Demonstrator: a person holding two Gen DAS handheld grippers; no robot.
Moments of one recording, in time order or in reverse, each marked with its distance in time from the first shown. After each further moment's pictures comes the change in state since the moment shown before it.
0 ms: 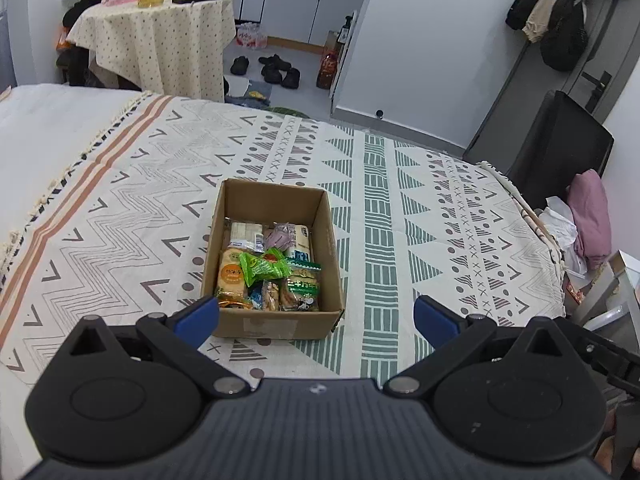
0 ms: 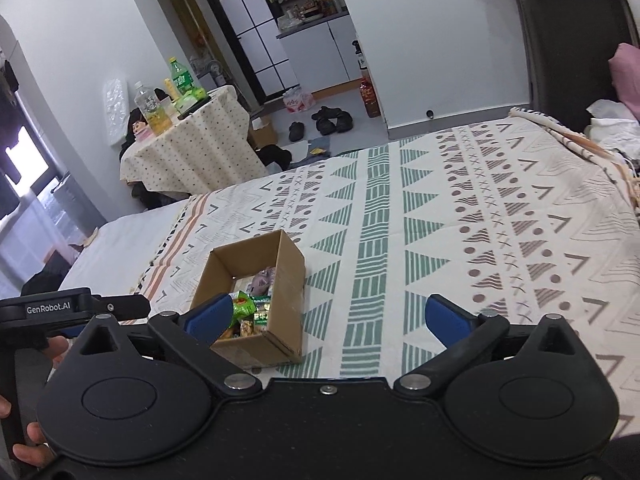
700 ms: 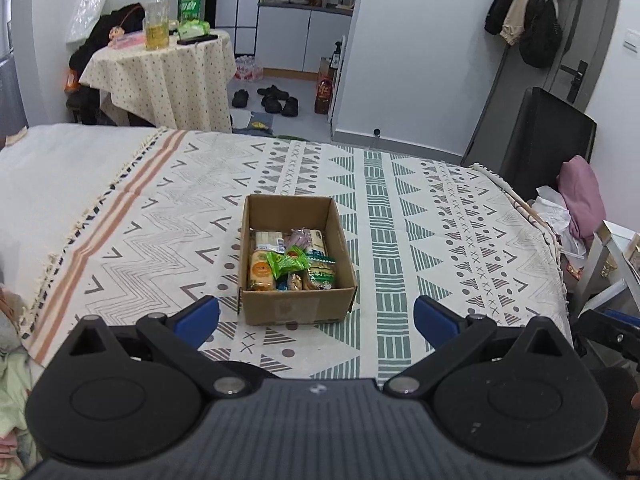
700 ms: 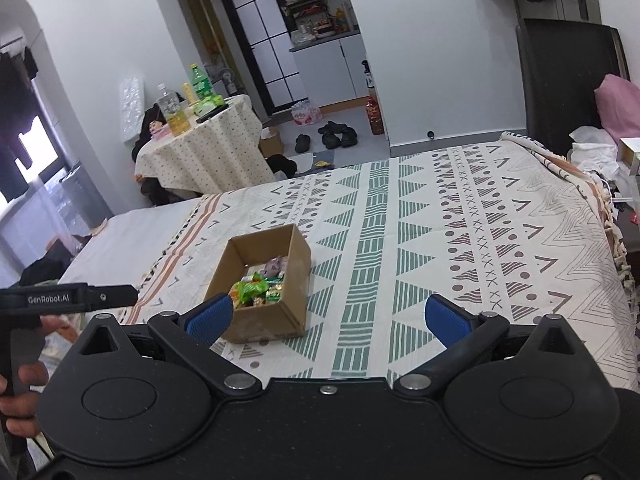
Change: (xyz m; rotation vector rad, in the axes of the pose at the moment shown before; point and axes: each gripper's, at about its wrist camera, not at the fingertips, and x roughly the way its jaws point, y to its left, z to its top) left arm -0.079 0.007 -0.040 0.094 -0.090 0.028; right arm -0.077 0.020 -0.031 -0.079 -0.047 -0.007
